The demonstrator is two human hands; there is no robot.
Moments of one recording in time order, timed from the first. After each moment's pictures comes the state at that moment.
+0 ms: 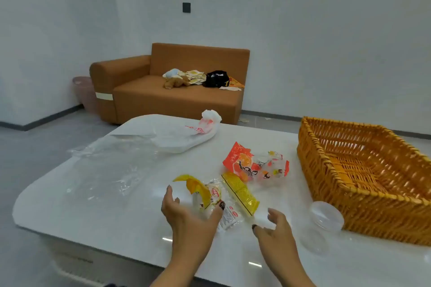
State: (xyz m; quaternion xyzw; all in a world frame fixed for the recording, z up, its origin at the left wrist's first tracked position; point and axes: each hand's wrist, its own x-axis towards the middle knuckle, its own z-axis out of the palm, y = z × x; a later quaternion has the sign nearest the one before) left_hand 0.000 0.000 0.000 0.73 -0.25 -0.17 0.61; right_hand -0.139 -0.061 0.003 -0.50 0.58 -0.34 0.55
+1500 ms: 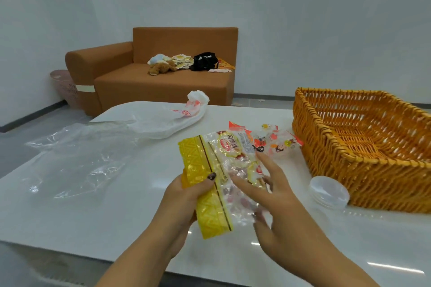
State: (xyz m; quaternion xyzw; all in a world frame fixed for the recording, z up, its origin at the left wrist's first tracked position) left_hand 0.001 -0.016 0.031 0.59 -0.26 -0.46 0.61; right_hand -0.176 -0.071 0.027 -0.90 0.28 -0.28 0.16
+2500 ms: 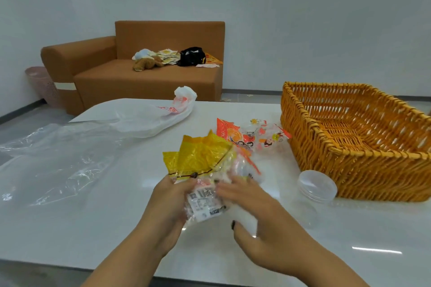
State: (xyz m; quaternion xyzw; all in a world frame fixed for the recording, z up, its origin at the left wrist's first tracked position) left_hand 0.003 -0.026 0.026 0.57 -0.23 -0.48 0.63; right_hand -0.173 -0.080 0.005 -0.90 0.20 -0.30 0.24
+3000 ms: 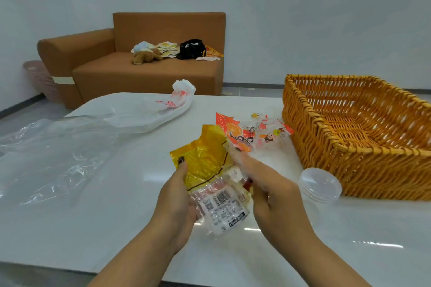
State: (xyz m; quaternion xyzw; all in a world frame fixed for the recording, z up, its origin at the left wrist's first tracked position) left_hand -0.016 -0.047 0.025 0.54 -0.17 -0.51 0.64; right_hand -0.166 -0.095 0.014 -0.82 0.27 -0.46 0.20
